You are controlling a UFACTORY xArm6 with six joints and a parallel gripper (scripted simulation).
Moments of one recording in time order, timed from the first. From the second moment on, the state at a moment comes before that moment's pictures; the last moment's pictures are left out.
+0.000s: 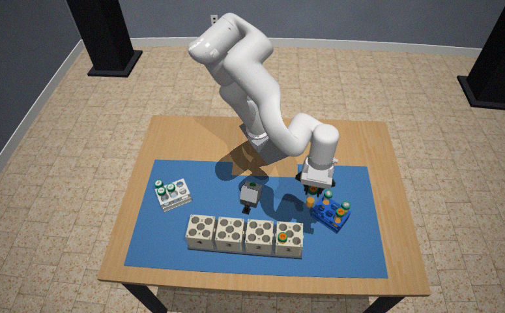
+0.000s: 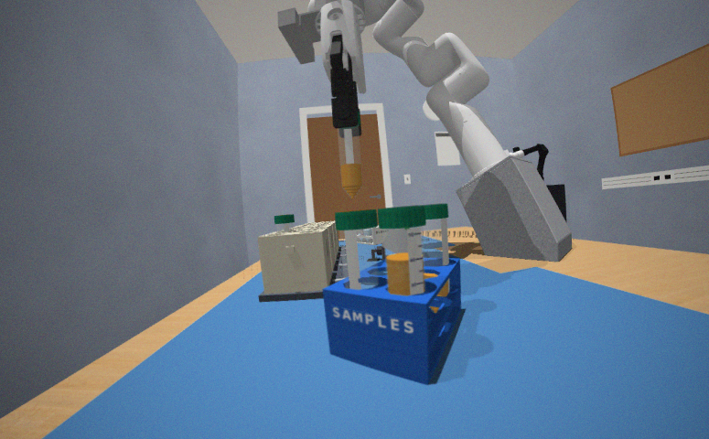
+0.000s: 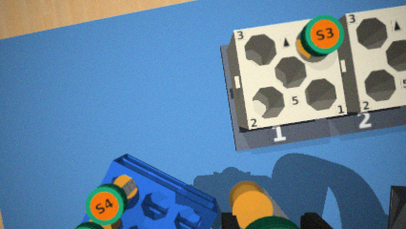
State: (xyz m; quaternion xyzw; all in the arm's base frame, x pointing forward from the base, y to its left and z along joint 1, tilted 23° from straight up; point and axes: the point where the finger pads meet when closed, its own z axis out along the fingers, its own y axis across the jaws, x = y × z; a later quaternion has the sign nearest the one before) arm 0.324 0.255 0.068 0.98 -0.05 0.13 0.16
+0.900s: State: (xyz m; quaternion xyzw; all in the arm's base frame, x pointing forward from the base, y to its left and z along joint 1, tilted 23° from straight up) arm 0.395 0.175 0.115 0.98 0.03 0.11 0.17
